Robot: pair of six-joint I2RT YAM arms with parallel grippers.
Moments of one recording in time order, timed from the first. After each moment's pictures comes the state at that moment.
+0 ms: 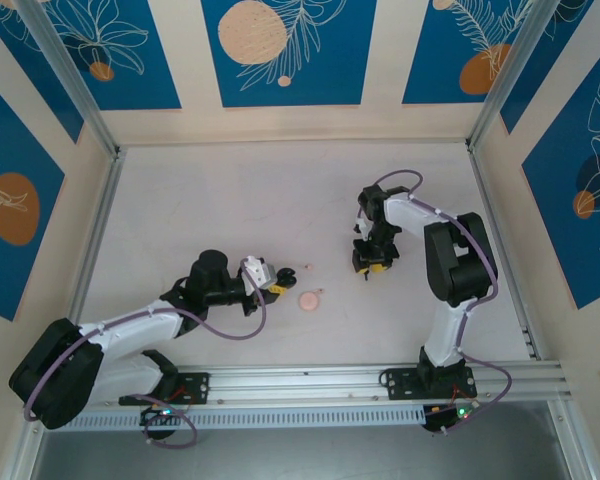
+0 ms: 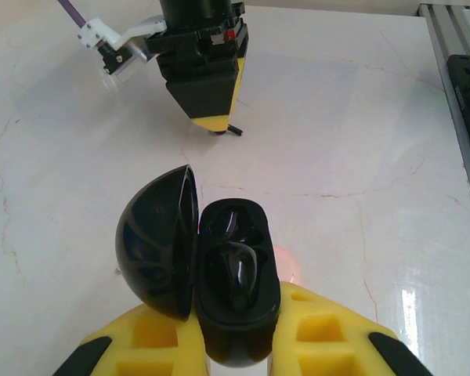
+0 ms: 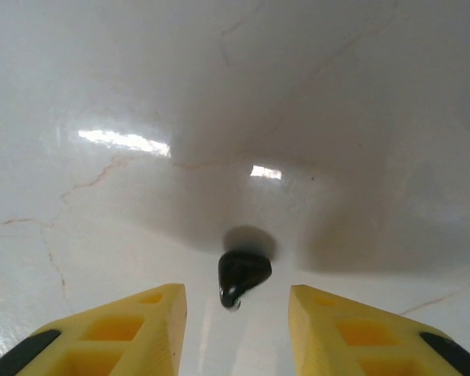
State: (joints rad) left arm -0.66 1.15 0.37 0.34 0.53 0.30; right arm 0.30 1.90 1.27 -1.07 -0.17 0.12
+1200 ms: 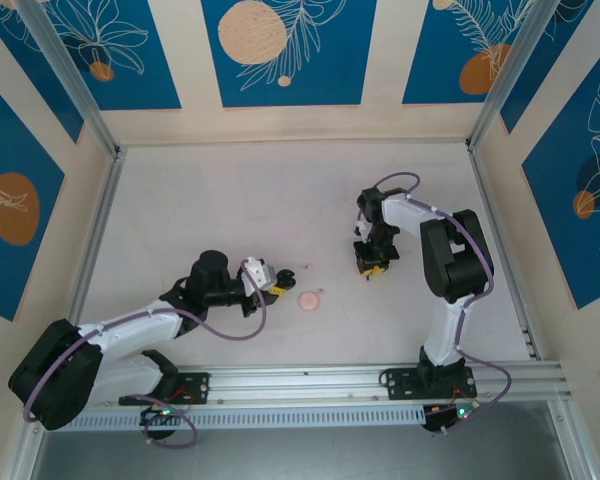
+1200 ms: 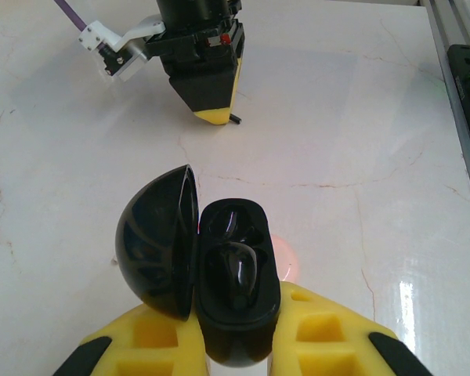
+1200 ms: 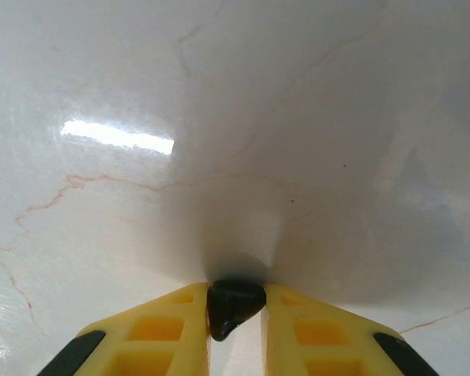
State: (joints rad) left arm -0.66 1.15 0.37 0.31 0.53 0.31; right arm 0.31 1.92 1.26 -1.06 -0.14 0.12
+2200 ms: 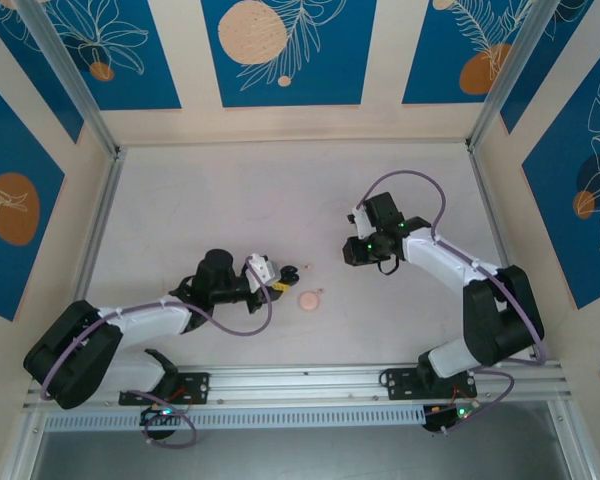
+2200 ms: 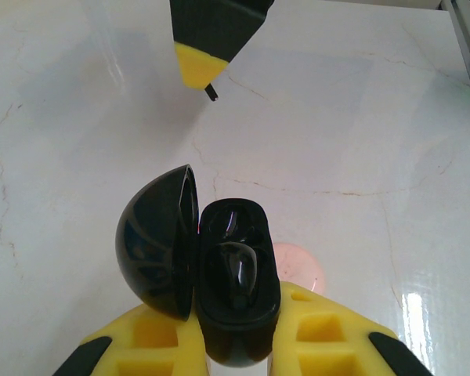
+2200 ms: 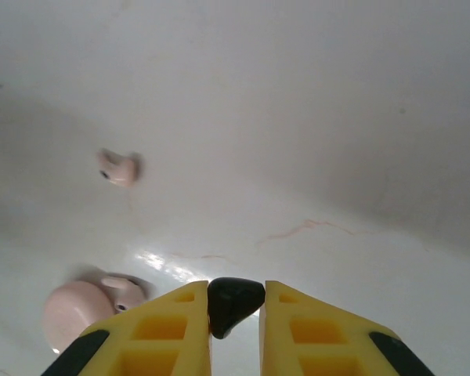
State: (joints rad) left arm -0.66 1.28 0.37 0.46 0.51 0.27; right arm 0.40 1.45 0.92 -0.57 -0.26 0.20
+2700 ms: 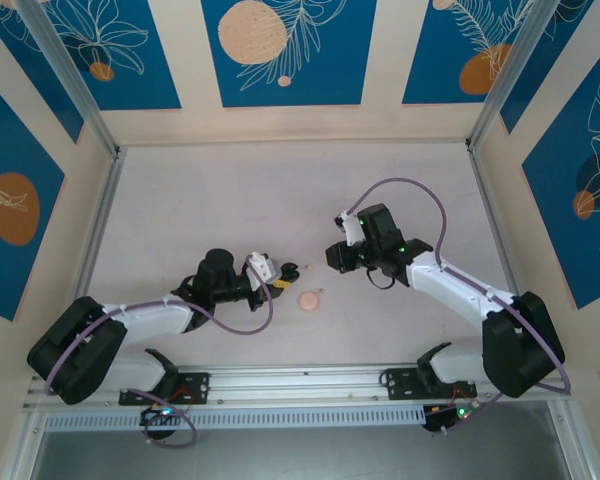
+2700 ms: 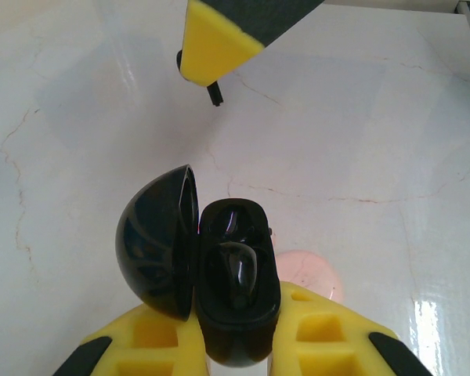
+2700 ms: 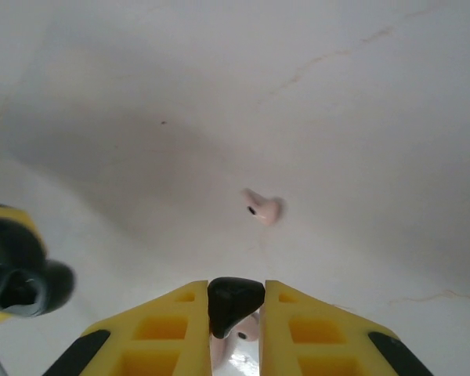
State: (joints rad) left arm -0.66 1.30 0.37 0.52 0.49 0.27; right arm 0.52 1.28 0.78 -0.30 -0.33 0.26
